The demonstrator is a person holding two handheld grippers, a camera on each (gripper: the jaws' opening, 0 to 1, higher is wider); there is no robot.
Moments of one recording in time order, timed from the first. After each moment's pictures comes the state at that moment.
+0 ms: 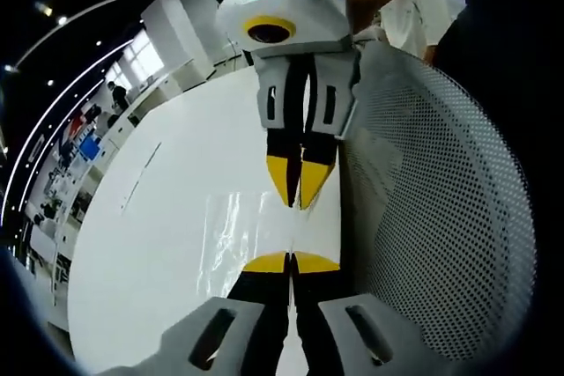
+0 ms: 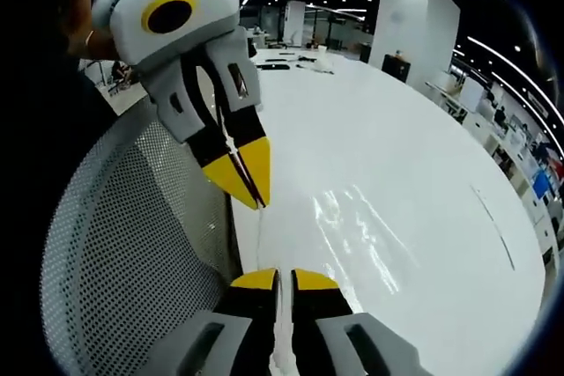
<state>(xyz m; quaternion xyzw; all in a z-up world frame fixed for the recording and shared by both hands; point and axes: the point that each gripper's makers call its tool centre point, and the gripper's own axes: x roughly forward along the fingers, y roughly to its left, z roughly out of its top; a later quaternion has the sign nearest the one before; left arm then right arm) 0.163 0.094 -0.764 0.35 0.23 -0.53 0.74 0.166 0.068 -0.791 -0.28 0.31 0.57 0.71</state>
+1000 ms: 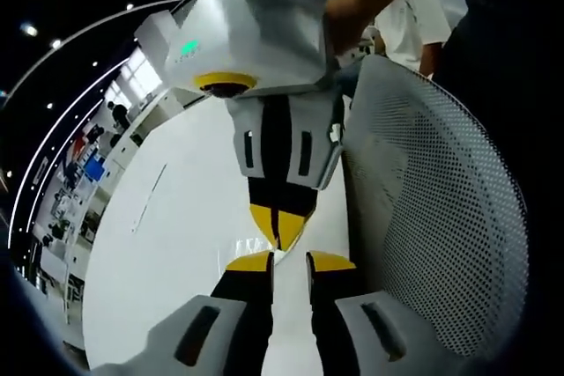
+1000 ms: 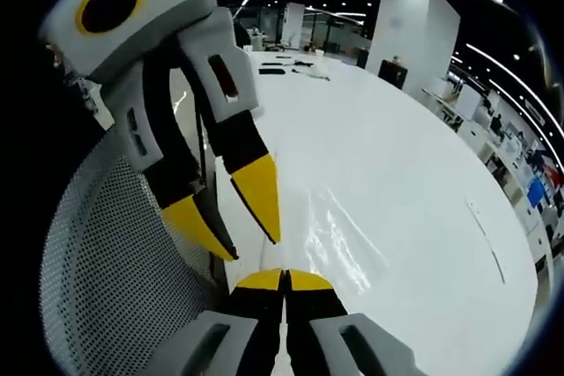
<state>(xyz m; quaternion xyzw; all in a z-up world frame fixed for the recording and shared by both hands) 0.167 0.074 -0.745 0.38 0.19 -0.54 0.73 0.182 0.086 -0.775 -0.29 0.29 0.56 0.72</state>
